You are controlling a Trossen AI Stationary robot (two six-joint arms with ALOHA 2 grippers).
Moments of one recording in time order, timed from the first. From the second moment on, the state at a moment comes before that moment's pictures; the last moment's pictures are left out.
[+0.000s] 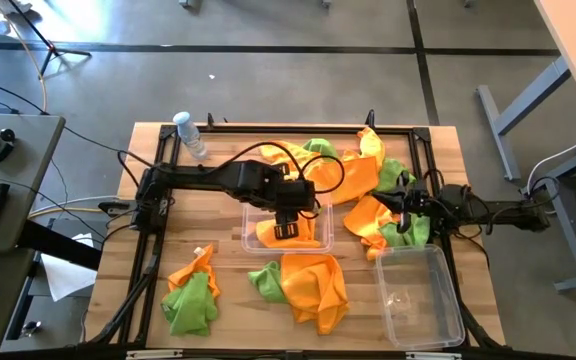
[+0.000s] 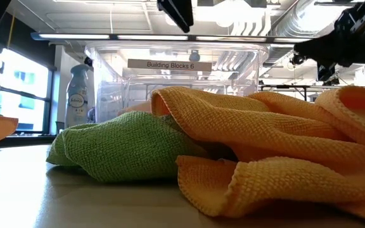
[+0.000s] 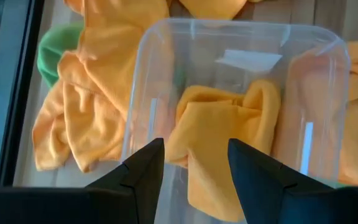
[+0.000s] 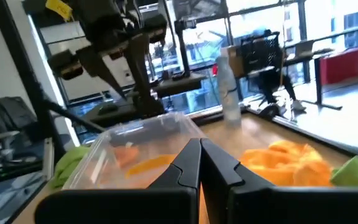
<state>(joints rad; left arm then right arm) -0.10 2.01 2.16 -1.34 -0.30 -0.16 0.00 0.03 0.04 0.11 0.19 0.18</state>
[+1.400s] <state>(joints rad) -0.01 0.56 0.64 -0.51 -0.26 -0.37 -0.46 1.40 1.21 -1.07 0.34 0.75</state>
